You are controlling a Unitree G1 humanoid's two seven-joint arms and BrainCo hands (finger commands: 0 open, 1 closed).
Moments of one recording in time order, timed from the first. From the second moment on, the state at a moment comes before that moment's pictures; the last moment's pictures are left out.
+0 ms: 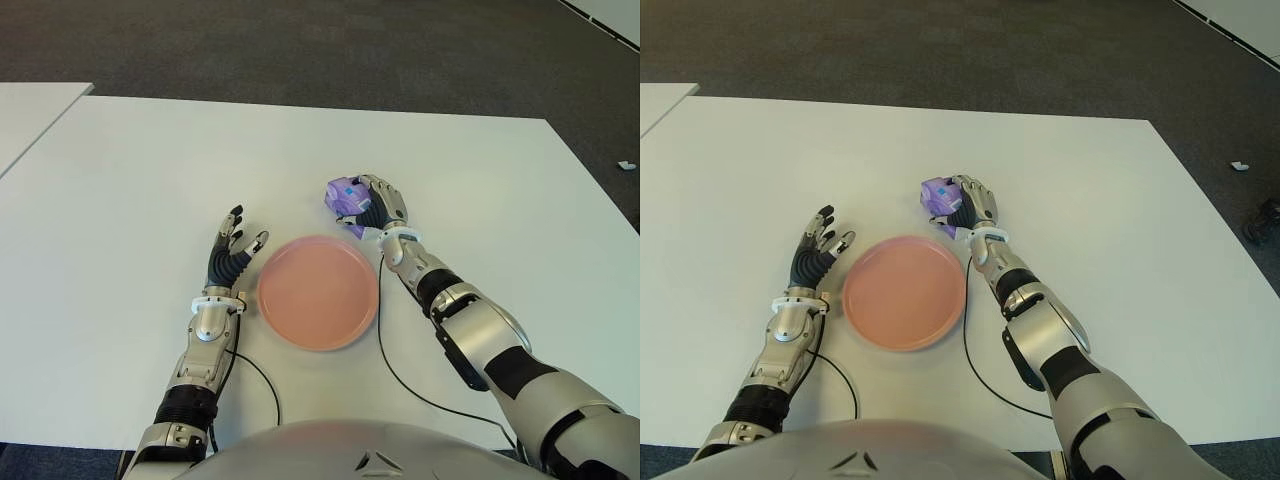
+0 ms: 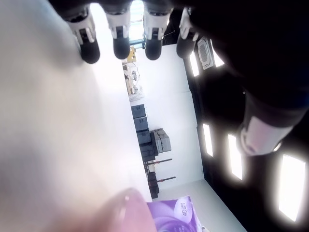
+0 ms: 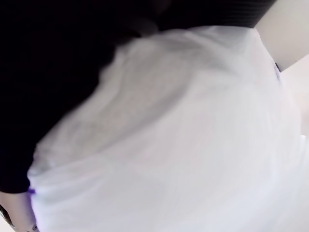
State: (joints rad) left arm 0.02 0.07 0.03 0.40 0.14 -0.43 0.13; right arm -0.77 -0.14 0.49 1.27 -0.57 -0.26 -0.54
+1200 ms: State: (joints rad) left arm 0.03 0.07 0.04 0.39 0.13 -0.42 0.13; right arm -0.75 -0.16 0.49 1.27 -0.58 -0.35 -0.56
